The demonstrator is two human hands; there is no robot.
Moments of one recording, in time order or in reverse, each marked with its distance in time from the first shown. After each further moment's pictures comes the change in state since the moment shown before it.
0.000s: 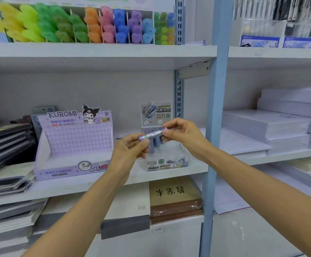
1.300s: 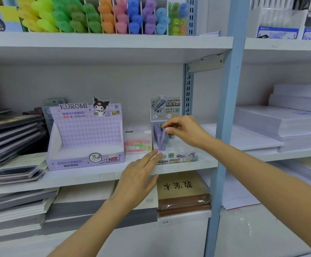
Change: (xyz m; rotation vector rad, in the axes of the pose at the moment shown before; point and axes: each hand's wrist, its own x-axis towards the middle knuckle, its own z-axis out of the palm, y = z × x) left_hand -0.044 -0.056 -0.032 1.263 -0.269 0.502; right_hand 0.021 0.001 0.016 -0.820 -0.082 -0.081
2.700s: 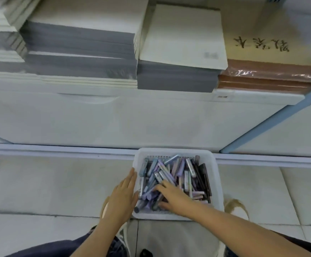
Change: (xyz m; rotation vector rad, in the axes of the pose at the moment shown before) left_hand -0.413 -0.010 0.221 -0.195 -0.809 -0.729; right_hand -0.388 0.070 0.403 0.074 -1.164 0.291
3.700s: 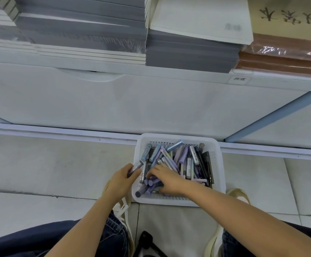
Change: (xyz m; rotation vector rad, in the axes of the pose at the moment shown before) left_hand 0.005 -0.005 -0.011 -0.693 -0.045 -0.332; right_hand 0.025 -0.015 -0.012 -0.001 -0.082 -0.092
